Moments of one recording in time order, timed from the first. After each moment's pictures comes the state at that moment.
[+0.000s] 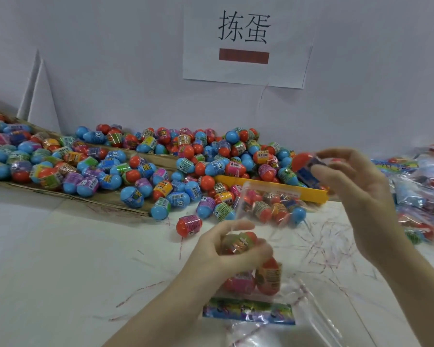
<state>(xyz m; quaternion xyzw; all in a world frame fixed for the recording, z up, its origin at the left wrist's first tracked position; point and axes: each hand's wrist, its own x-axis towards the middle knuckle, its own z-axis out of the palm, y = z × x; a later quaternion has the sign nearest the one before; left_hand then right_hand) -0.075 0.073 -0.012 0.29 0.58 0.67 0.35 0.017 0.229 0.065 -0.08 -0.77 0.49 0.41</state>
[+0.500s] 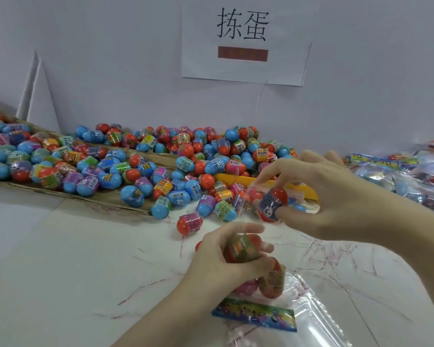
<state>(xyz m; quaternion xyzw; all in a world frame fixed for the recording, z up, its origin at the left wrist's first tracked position) -0.068 0.074 -0.011 0.35 0.61 0.66 0.28 0.017 0.205 0.101 -0.01 -0.99 0.06 0.12</state>
